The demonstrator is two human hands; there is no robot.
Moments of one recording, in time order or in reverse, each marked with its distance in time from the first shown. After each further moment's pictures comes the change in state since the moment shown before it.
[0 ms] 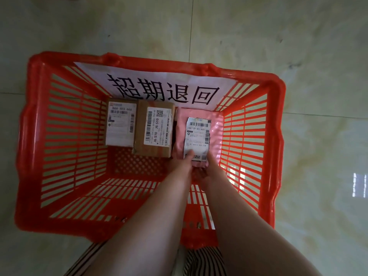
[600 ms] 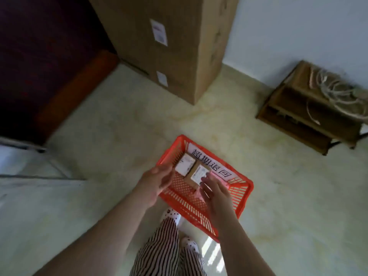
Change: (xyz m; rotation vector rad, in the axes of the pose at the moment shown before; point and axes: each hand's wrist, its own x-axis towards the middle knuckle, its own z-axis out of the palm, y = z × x) left_hand -0.493 0.155 -0.288 -0.599 -0.134 0.288; right_hand -0.527 -0.029 0.020 -0.518 -0.548 -0.377
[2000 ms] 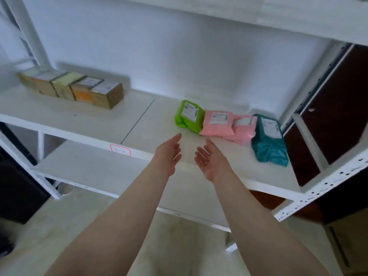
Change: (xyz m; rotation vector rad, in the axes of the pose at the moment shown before) left_hand -0.578 0.046 -0.768 -1.125 0.673 0.709; right_hand -0.589 0.492 0.639 -0.828 -0.934 0.132
